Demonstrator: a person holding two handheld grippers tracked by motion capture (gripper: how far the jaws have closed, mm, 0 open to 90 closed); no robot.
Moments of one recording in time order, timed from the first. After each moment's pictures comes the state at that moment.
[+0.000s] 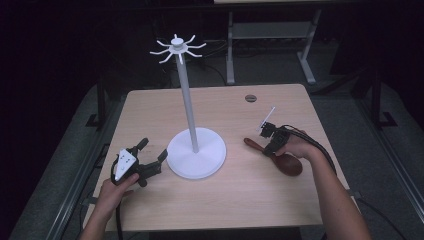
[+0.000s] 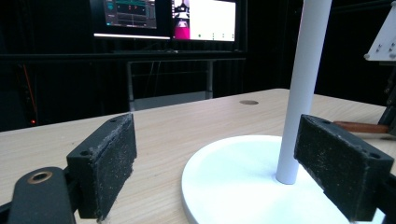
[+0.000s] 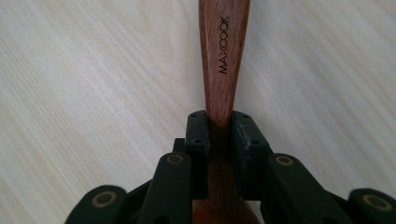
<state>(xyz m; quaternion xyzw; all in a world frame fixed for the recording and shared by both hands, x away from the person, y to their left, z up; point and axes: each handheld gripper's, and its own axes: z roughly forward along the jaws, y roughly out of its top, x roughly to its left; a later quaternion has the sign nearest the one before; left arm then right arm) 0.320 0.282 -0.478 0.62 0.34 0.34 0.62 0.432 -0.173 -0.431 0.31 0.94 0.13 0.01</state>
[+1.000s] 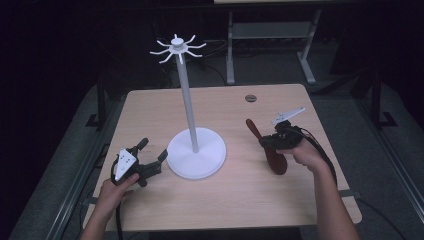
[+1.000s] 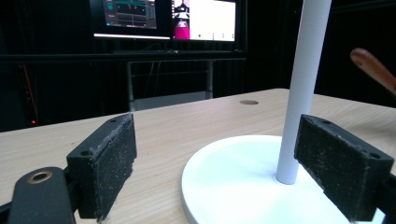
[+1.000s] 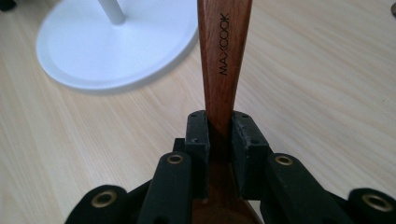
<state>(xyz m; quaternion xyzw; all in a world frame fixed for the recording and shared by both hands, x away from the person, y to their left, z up) 0.320 0.282 -0.478 0.63 0.34 0.34 0.61 0.396 -0.201 -0.403 0.33 0.86 0.38 0.07</state>
